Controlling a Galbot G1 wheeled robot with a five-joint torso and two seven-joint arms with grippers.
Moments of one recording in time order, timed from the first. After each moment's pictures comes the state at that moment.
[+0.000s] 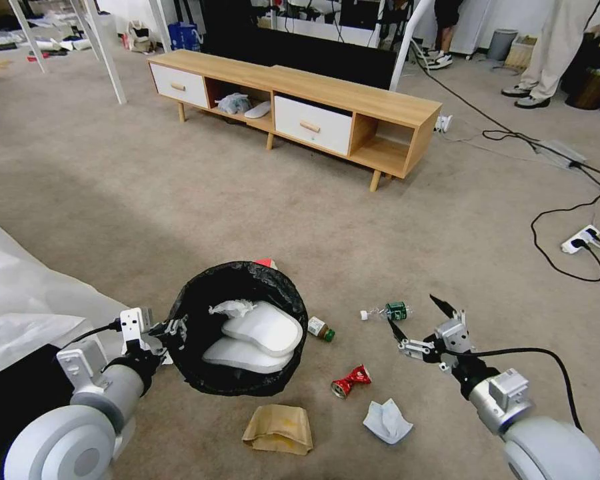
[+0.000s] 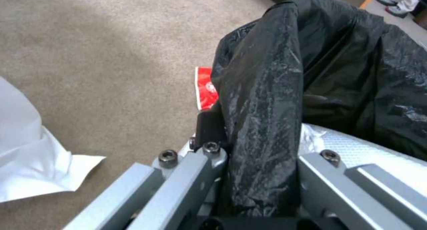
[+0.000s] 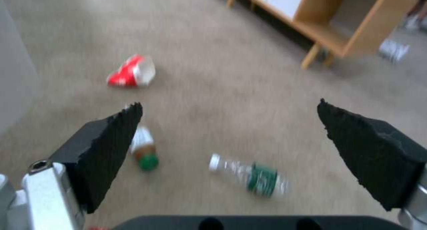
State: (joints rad) left arm 1.58 -1.15 -0.69 -2.36 -0.88 0.57 -0.28; right arm -1.65 0.91 0.56 2.15 0.29 -0.15 -0.03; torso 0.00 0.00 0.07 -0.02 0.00
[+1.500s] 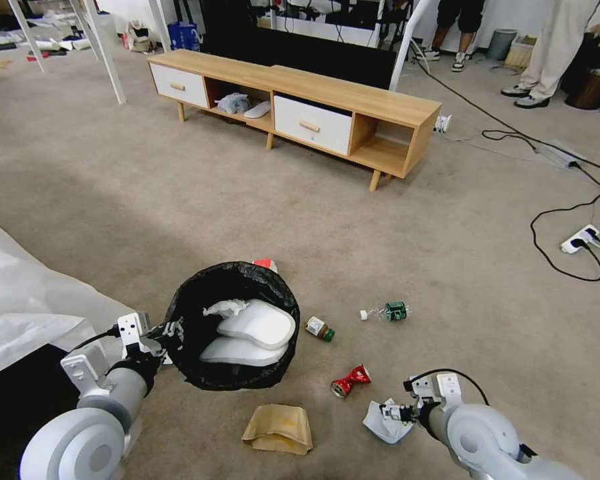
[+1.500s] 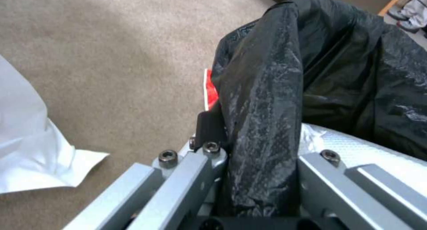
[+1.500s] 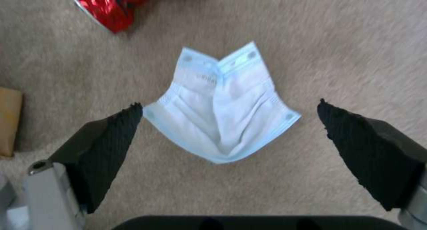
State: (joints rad) left arm 1.57 -1.23 -0.68 -2.32 -0.83 0.54 -0.26; right arm -1.31 0.82 0.10 1.88 1.17 -0.72 0.57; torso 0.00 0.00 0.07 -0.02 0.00
